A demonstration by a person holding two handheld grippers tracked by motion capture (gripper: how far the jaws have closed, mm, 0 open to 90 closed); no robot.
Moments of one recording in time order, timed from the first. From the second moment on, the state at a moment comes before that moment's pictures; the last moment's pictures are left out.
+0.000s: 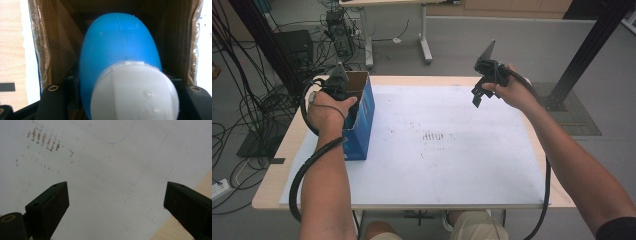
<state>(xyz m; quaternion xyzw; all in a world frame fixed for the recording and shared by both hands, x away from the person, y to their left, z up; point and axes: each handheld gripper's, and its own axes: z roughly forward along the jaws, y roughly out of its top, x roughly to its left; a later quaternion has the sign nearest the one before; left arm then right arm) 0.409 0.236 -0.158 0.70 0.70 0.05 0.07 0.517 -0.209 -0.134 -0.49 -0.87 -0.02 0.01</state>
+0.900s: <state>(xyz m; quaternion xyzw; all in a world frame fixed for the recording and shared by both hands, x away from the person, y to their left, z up) 0.408 0.236 -0.155 0.70 0.70 0.05 0.07 0.517 -0.209 -0.134 -0.49 -0.87 -0.02 0.01</state>
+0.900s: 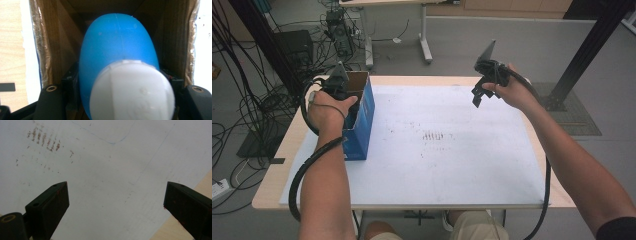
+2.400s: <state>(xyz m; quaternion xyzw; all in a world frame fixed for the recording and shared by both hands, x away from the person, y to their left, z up) 0.377 0.205 -0.082 0.75 0.65 0.09 0.10 0.513 -0.205 -0.130 -0.49 -0.87 -0.03 0.01</state>
